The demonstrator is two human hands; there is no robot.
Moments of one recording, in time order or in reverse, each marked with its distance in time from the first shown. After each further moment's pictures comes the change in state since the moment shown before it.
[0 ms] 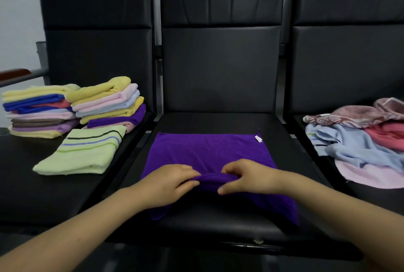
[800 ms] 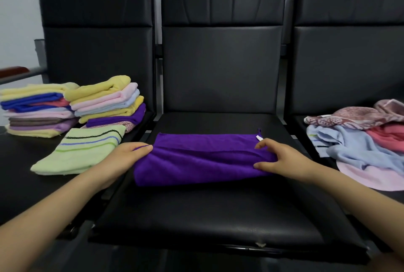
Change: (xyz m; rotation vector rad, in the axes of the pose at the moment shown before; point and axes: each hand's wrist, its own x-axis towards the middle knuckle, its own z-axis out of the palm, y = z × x) left_hand -0.027 -0.059 -0.042 -0.877 0.345 -0.729; right_hand -0.021 0.056 -0.047 -0.181 0.386 0.186
